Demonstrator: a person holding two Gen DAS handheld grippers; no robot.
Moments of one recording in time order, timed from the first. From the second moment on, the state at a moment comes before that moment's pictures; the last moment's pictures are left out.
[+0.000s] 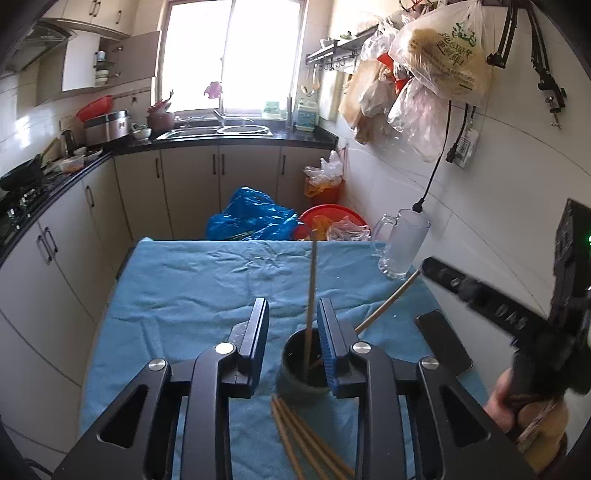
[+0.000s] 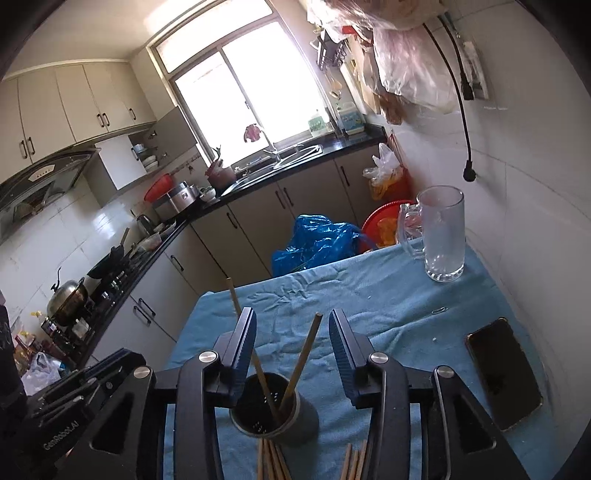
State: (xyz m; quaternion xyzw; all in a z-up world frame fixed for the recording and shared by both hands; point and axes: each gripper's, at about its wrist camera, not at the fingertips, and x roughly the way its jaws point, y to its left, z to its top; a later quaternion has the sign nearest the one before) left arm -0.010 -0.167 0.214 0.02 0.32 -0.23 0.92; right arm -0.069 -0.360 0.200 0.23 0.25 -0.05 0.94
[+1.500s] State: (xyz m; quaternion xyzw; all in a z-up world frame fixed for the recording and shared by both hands) left arm -0.082 -0.154 0.012 0.09 0.52 -0.21 0.82; right arm -0.158 -0.347 0.020 0.17 0.50 -0.02 0.85
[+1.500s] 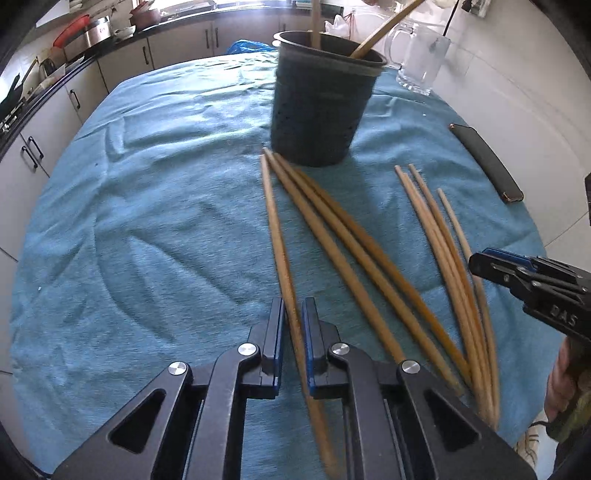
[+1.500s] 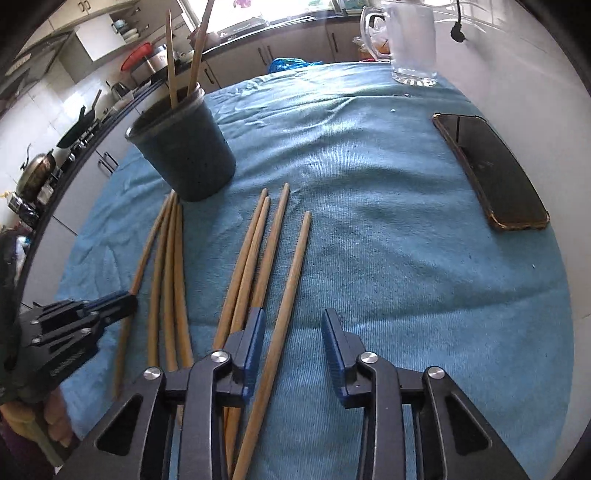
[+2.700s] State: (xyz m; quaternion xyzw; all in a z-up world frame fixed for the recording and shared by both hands) left arm -0.015 -0.169 0.045 0.09 0.48 -0.20 0.85; right arm -0.102 -0.368 0.039 0.16 0.46 -0.08 0.87
